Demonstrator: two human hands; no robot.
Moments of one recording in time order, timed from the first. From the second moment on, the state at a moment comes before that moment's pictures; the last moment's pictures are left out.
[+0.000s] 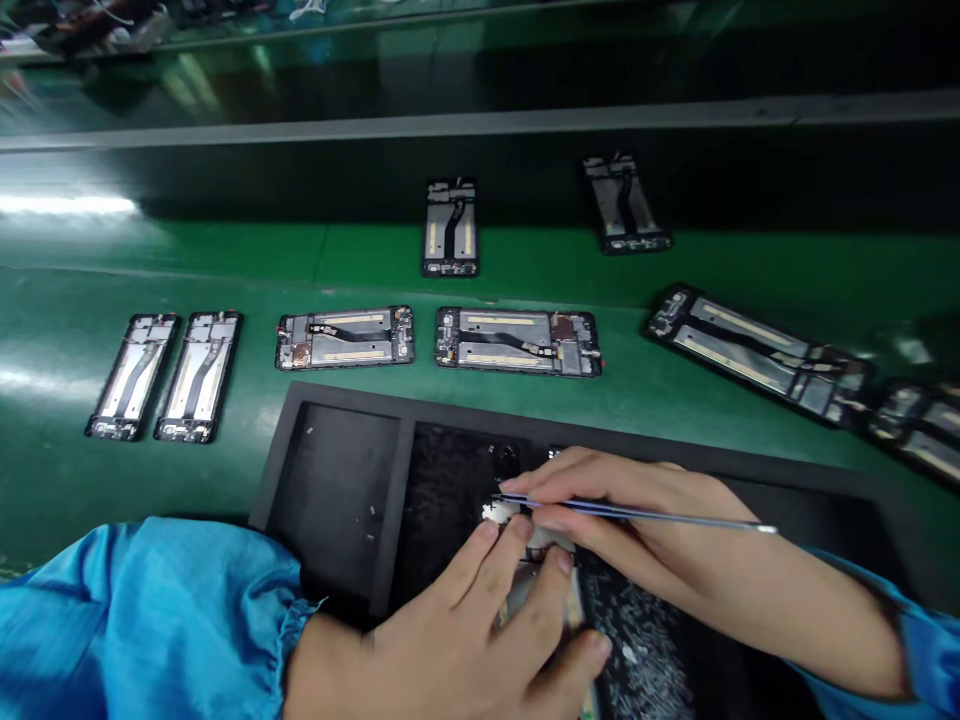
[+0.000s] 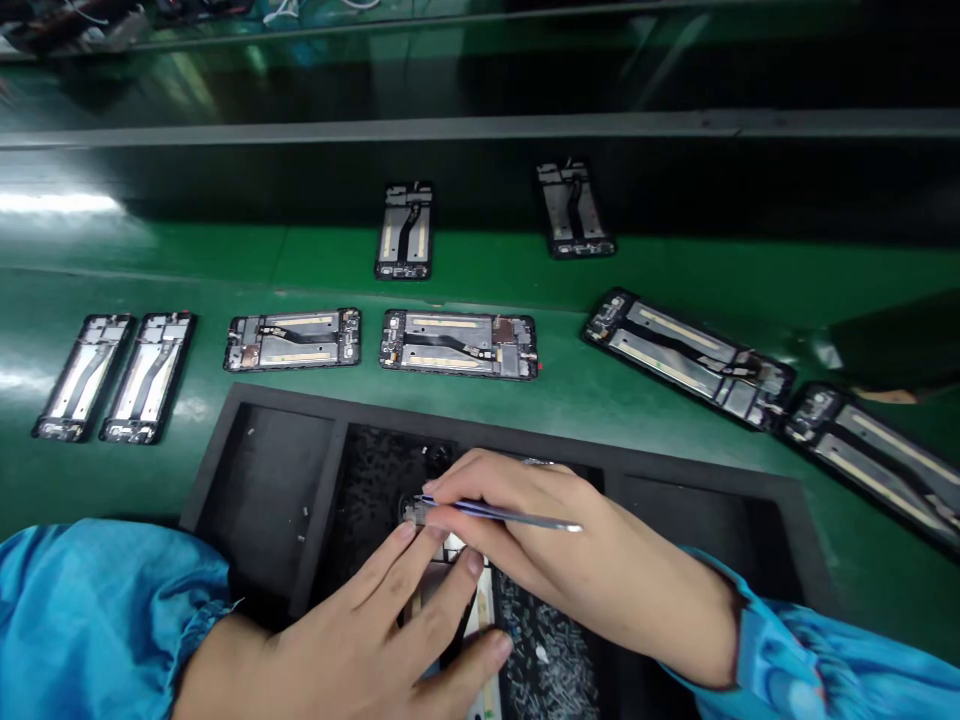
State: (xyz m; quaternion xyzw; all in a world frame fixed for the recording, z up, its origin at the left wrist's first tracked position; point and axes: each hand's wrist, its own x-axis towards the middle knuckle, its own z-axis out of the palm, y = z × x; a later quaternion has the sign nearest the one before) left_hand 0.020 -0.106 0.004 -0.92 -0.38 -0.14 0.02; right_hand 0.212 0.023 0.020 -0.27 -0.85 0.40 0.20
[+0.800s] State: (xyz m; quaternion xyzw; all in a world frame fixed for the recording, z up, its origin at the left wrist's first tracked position) left_hand 0.012 -0.103 0.001 -0.94 -0.32 -0.13 0.02; right_hand 0.206 0.027 0.004 -0.31 -0.84 0.35 0.27
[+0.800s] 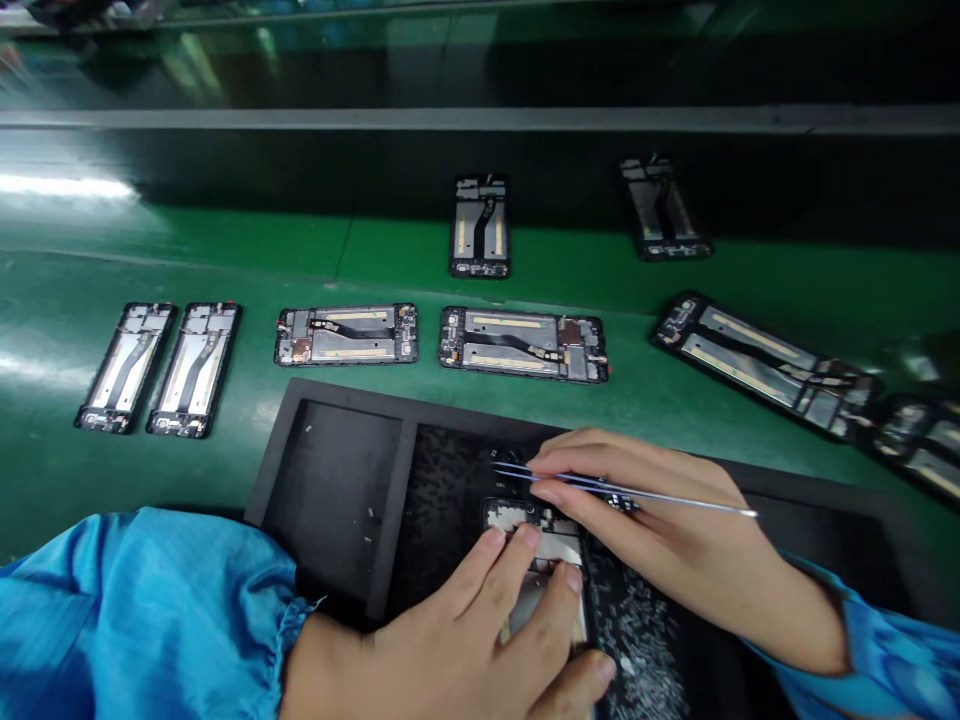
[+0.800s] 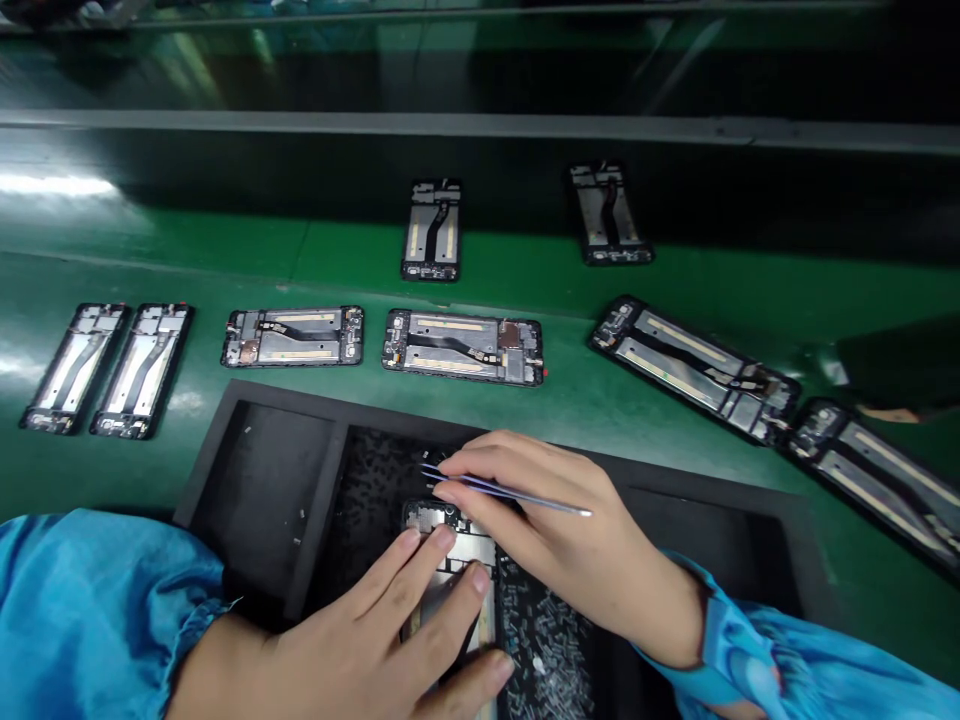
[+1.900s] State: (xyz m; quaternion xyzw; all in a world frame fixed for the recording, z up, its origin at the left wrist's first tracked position) left_hand -0.013 -0.013 0.052 -0.68 -0.55 -0.08 -0.48; right_hand 0.212 0.011 0.012 -0.32 -0.85 0.32 0.25
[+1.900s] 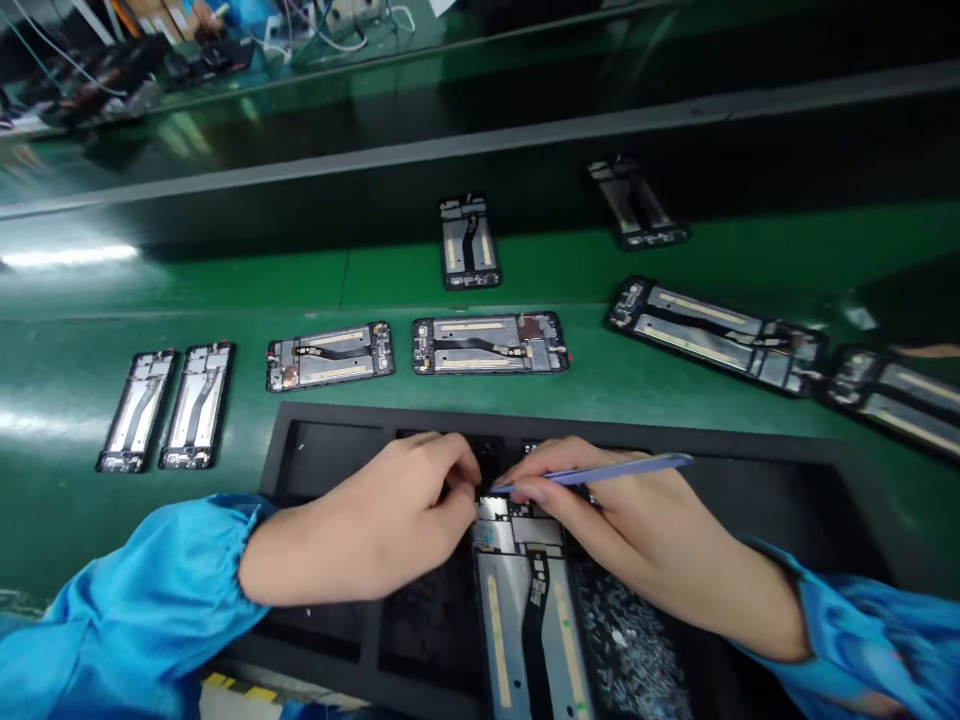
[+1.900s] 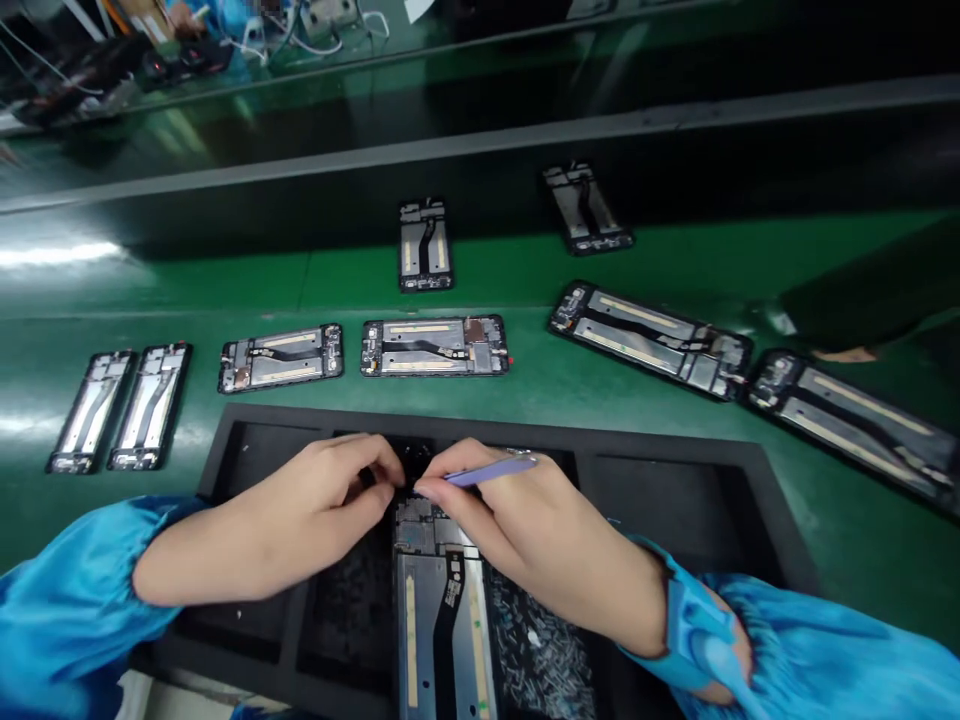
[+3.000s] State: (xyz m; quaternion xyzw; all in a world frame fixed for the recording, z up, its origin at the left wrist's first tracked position) left_hand 0.000 0.012 0.029 -0.42 -0.53 0.06 -0.74; right_hand 0.223 0.027 0.012 -0.44 -0.74 0.43 0.28
